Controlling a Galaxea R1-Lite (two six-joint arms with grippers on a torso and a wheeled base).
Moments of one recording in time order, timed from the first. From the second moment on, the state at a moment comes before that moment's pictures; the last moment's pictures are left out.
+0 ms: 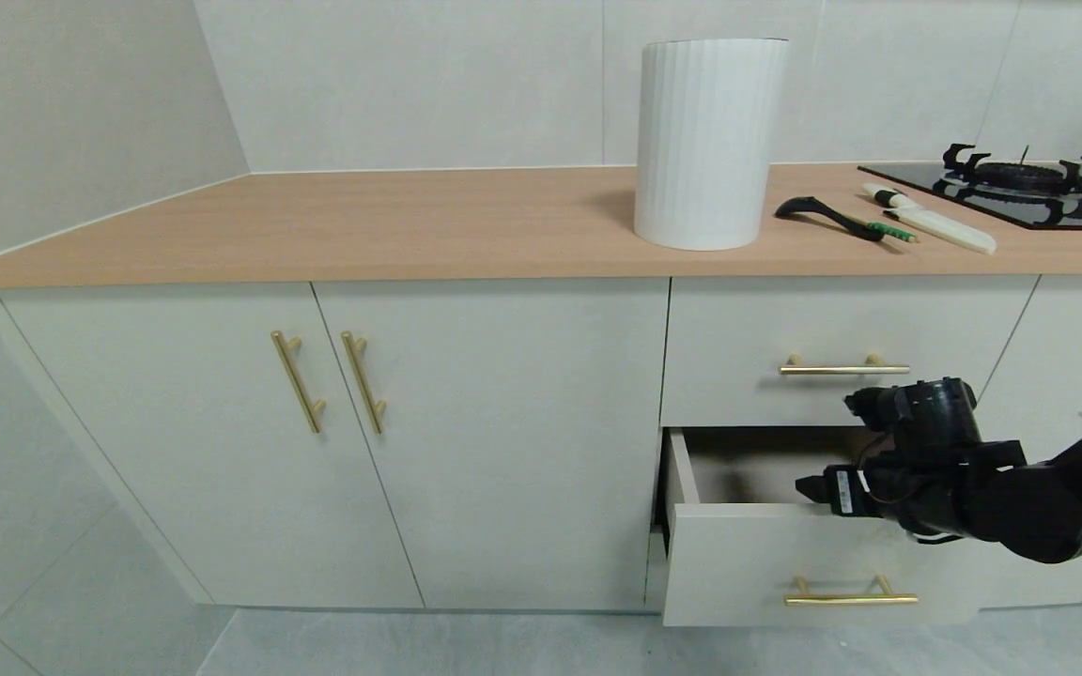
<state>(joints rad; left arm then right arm) 0.00 0.00 0.00 0.01 -0.05 0.01 0.21 1.99 -0.75 -0.52 -0.16 0.14</state>
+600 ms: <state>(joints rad) 0.00 0.00 0.00 0.01 -0.06 0.01 0.23 1.90 -0.75 -0.26 -0.14 0.05</state>
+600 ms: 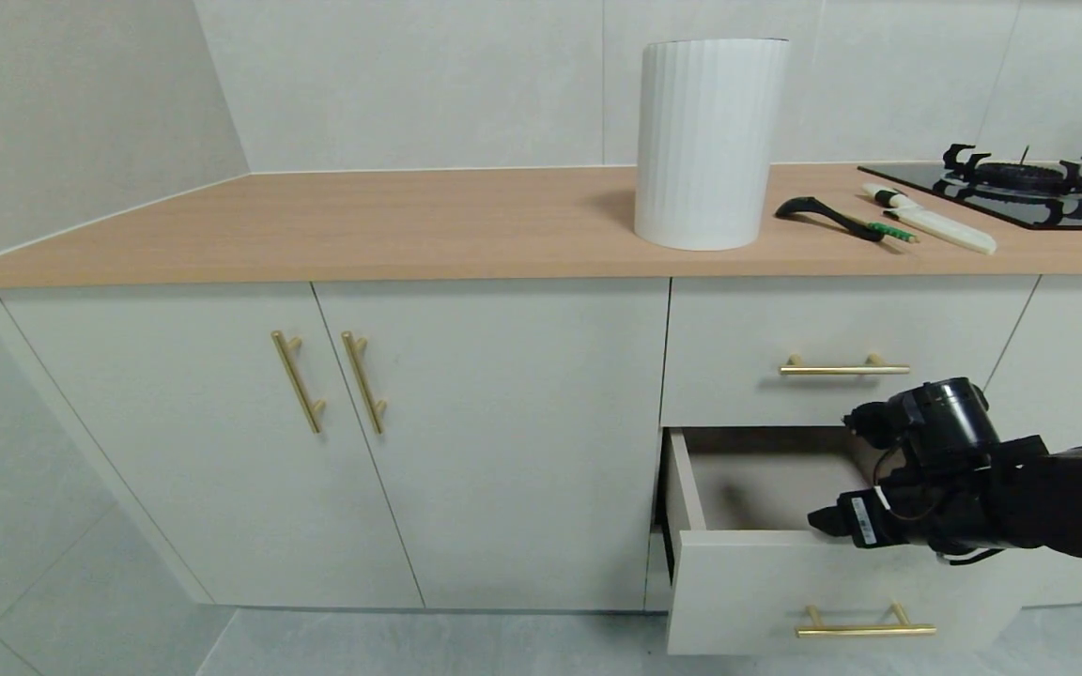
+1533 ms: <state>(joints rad) 0.00 0.00 0.00 0.01 -0.06 0.01 0.26 1.80 -0.75 0.10 -0.10 -0.12</state>
